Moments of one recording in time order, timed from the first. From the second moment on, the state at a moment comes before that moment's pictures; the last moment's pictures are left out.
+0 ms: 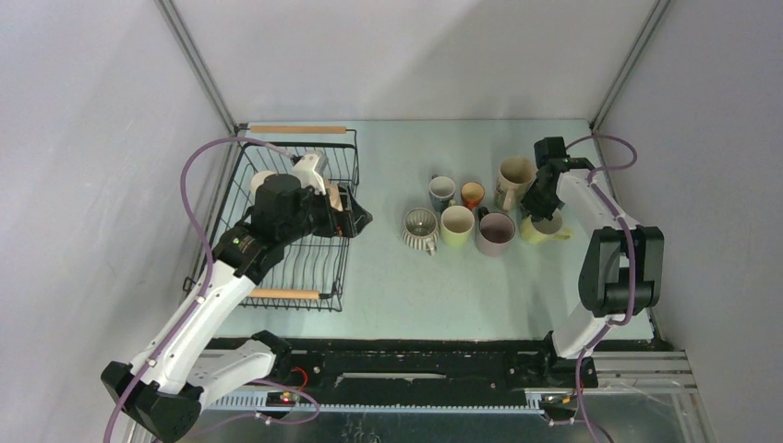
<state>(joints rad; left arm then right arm) -0.50 0.96 1.04 -0.55 0.13 -0.42 0.03 1.67 1.30 -0.83 0.14 0.65</state>
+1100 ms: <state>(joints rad) -0.49 0.96 1.03 -0.54 0.13 -0.42 0.07 1.72 1.36 -0.84 0.18 0.67</state>
